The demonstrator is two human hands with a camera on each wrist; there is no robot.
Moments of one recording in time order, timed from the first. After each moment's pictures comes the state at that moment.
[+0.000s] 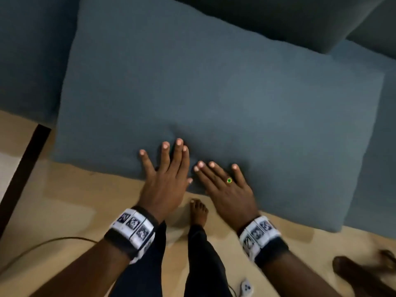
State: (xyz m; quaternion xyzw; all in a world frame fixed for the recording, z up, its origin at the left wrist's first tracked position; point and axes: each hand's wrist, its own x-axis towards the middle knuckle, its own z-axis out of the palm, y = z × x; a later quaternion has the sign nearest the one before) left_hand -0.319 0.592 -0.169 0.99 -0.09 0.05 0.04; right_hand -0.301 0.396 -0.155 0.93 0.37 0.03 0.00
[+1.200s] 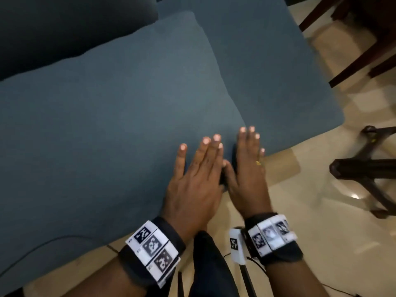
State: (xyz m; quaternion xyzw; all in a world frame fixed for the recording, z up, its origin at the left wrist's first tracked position) left_hand -0.276 0.316 -0.136 0.91 -0.42 0.02 -0.02; right_hand -0.326 0.171 -0.167 0.93 -0.20 0.03 -0.31
